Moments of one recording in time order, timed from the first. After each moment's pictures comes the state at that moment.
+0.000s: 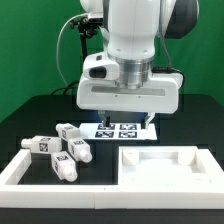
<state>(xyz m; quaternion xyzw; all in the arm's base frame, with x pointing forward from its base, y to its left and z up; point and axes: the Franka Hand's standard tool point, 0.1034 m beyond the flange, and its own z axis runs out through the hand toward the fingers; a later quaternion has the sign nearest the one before) 0.482 -0.007 0.064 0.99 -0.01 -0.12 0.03</state>
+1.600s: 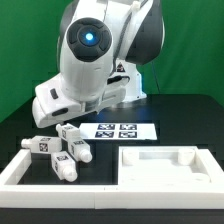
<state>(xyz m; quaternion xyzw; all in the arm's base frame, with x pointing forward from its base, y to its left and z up) 0.413 -0.111 0.059 0.89 0.22 -0.41 -0.01</state>
